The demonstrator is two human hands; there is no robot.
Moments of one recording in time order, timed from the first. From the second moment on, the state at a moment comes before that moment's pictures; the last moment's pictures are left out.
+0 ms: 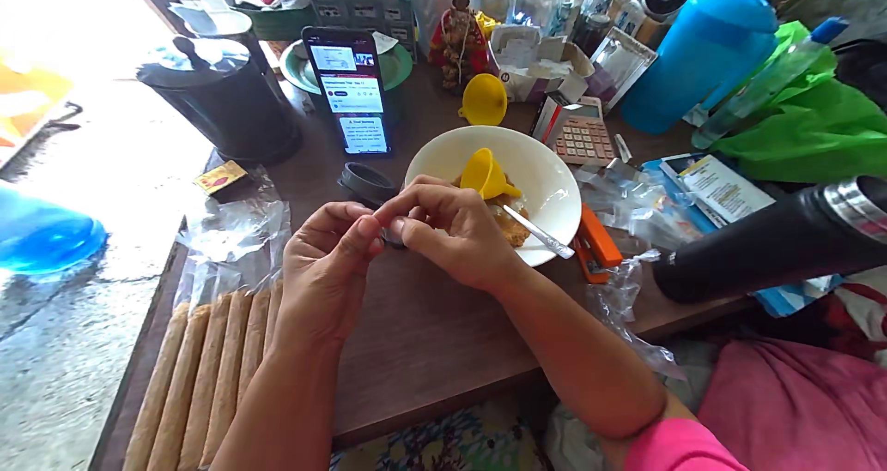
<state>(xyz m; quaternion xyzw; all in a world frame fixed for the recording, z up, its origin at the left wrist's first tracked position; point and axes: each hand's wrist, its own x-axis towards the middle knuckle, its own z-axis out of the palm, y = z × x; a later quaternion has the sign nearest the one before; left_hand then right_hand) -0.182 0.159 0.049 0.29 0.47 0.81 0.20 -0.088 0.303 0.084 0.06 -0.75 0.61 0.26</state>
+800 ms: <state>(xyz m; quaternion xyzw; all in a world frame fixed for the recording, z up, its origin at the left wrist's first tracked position) -0.185 0.161 0.046 0.35 0.46 0.79 0.19 -0.088 0.304 0.084 0.09 -0.72 0.64 0.25</state>
